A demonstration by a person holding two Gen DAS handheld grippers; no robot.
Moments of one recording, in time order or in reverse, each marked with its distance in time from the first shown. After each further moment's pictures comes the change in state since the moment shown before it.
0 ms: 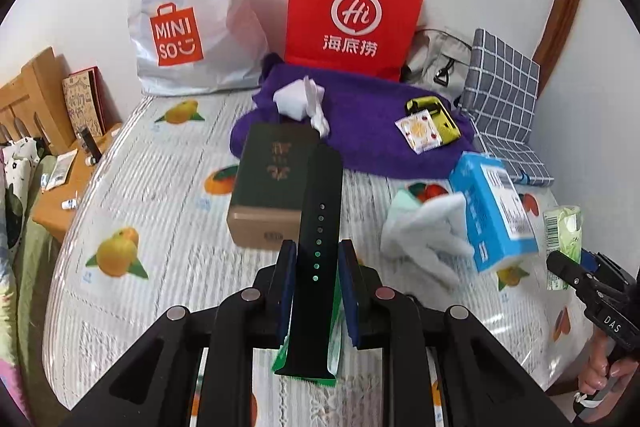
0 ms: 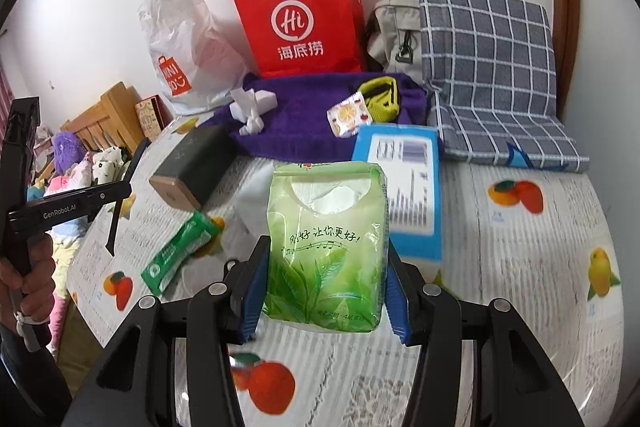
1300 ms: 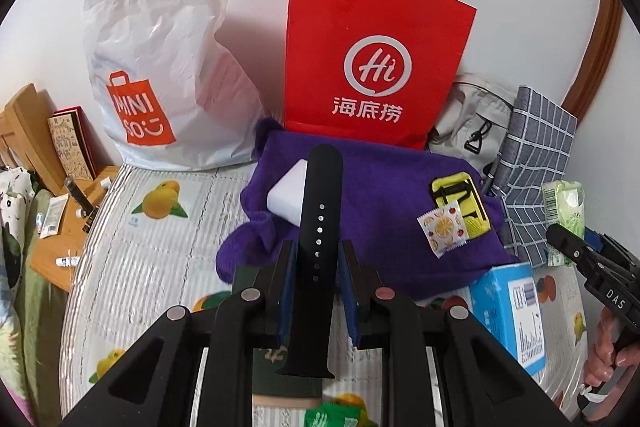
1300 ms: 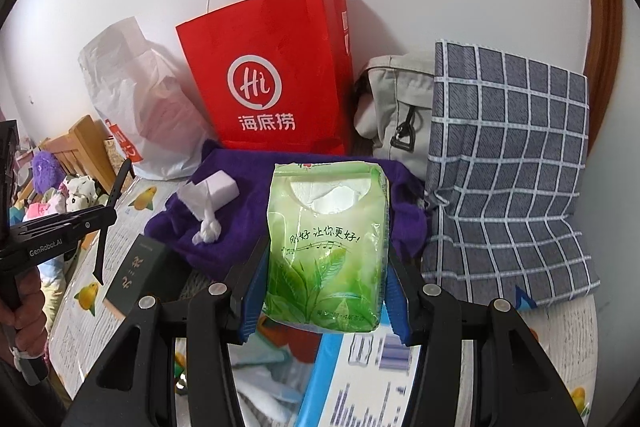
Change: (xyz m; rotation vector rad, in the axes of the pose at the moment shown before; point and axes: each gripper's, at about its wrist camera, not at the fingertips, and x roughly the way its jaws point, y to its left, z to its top) left arm 0.066 -0.004 0.130 -0.017 -0.026 0.034; right arm 0.083 -0.018 0.155 -0.022 -0.025 -0.064
